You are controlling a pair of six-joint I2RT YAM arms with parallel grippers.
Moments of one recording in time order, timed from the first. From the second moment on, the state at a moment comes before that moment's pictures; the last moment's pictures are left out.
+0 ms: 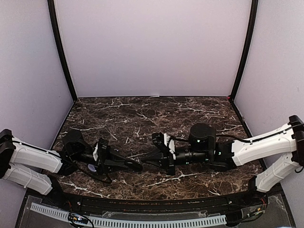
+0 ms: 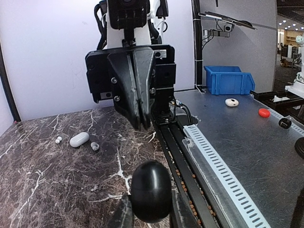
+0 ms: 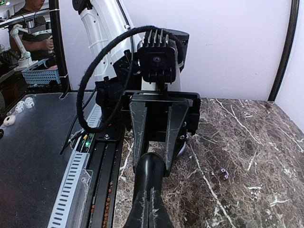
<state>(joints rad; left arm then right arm) -0.77 1.23 0.26 0.92 0.96 0.11 1.21 1.43 0.74 0.51 -0.38 -0.10</state>
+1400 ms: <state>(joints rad) -0.41 1.75 0.80 0.34 0.59 -0.39 0.88 1.34 0.63 0.36 0.28 0.11</state>
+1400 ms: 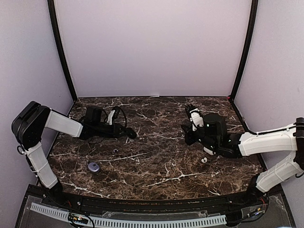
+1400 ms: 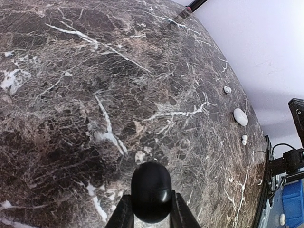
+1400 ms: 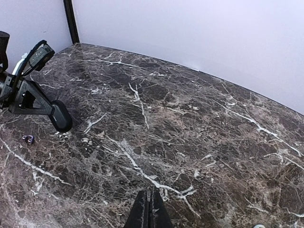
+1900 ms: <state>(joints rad) -0.27 1.96 1.04 0.18 0.66 -0.39 0.85 1.35 0.60 0.41 0.32 0.05</state>
